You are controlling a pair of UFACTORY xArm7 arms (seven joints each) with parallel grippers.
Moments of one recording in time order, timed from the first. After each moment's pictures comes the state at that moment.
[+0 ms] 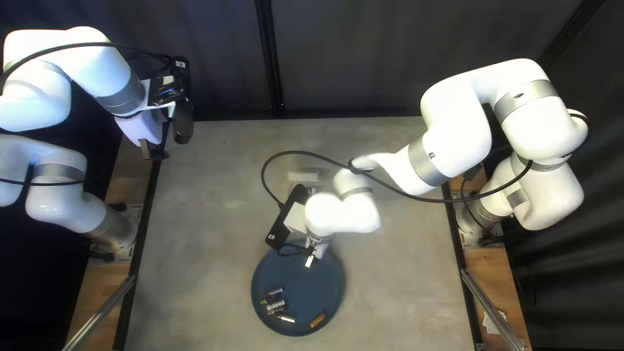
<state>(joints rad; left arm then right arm) 0.11 -0.70 0.10 0.86 0.19 1.57 0.04 0.21 0.30 -0.04 0.94 0.00 0.61 0.58</state>
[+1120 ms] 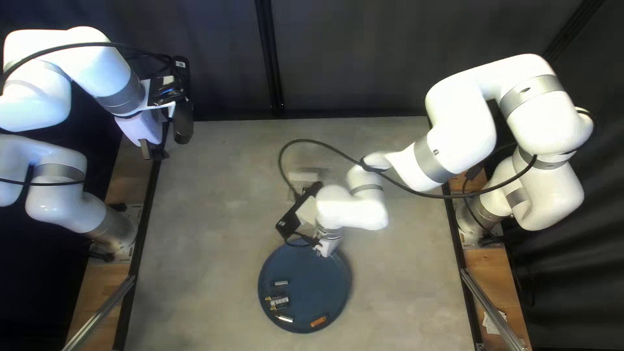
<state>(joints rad) 0.11 -0.70 0.10 0.86 0.19 1.57 0.04 0.24 0.17 -0.04 0.71 0.12 0.46 0.97</state>
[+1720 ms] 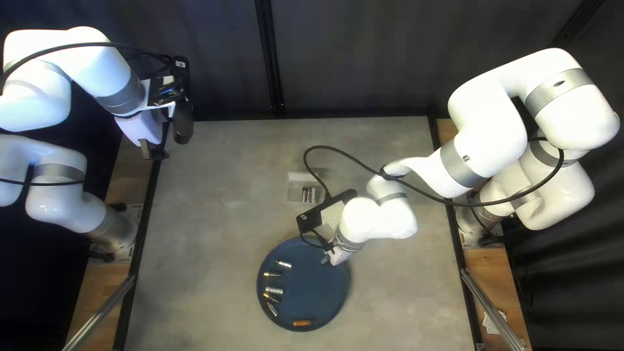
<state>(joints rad) 0.11 -0.70 0.10 0.86 0.19 1.57 0.04 0.31 0.11 -0.05 0.66 0.01 0.42 1.25</state>
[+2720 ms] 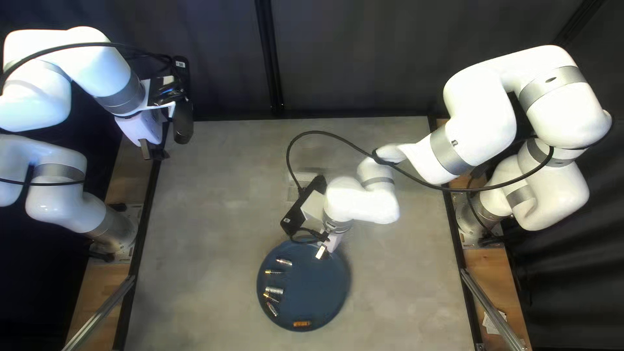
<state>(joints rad) 0.11 -0.70 0.10 0.86 0.19 1.57 0.04 0.18 0.20 -0.02 0.78 0.16 0.50 0.47</state>
